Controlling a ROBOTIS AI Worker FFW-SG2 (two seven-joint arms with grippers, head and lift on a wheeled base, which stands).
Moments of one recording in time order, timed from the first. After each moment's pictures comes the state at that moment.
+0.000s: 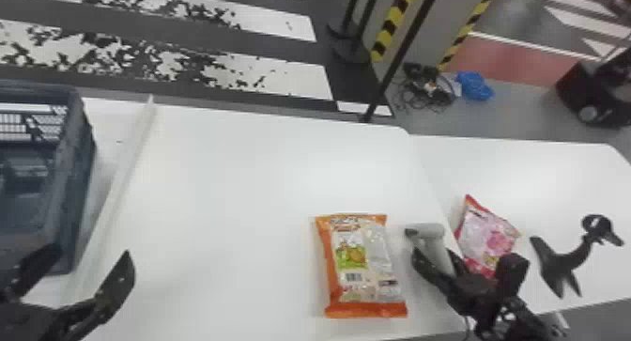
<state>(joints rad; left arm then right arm) 0.68 0.12 -0.04 -2.00 0.25 0.03 -0.28 0.34 -0.34 -0.45 -1.21 -0.24 -0.08 0.66</state>
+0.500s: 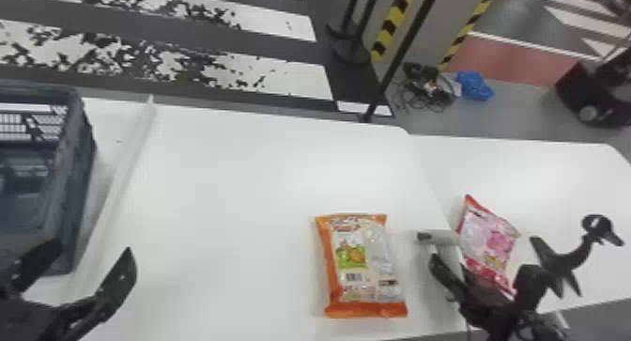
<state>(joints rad) 0.68 0.14 -0.05 -2.00 0.26 0.01 -0.28 0.44 -0.25 -0.57 -1.43 -0.29 0.13 0.59</state>
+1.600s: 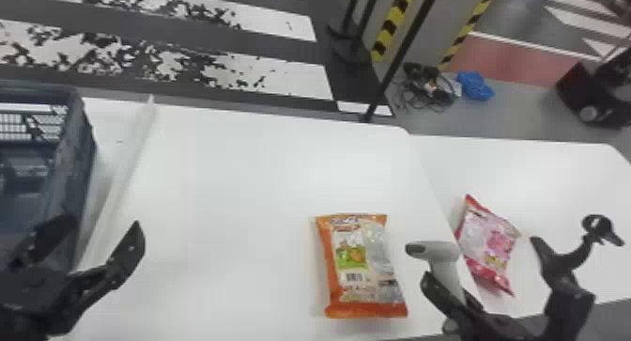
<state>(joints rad) 0.56 0.16 -0.09 -1.92 0.31 -0.01 -0.25 0.83 0.00 -0.63 -2.25 -0.42 0.61 0.52</state>
